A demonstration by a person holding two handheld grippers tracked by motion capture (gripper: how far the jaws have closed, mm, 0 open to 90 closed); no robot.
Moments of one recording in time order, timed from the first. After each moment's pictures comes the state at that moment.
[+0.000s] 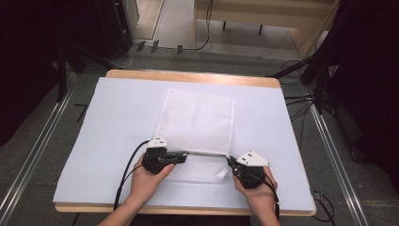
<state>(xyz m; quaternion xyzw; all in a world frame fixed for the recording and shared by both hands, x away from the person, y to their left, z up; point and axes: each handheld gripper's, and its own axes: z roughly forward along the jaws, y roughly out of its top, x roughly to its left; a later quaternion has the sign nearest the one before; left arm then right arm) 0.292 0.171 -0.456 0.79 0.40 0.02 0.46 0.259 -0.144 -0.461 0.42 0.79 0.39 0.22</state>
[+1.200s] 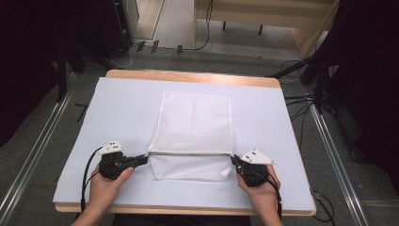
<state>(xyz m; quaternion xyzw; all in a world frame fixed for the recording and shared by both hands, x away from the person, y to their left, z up) 0.269 0.272 -0.456 0.77 0.44 0.05 0.46 0.264 -0.154 -0.463 0.43 0.78 0.39 0.22</state>
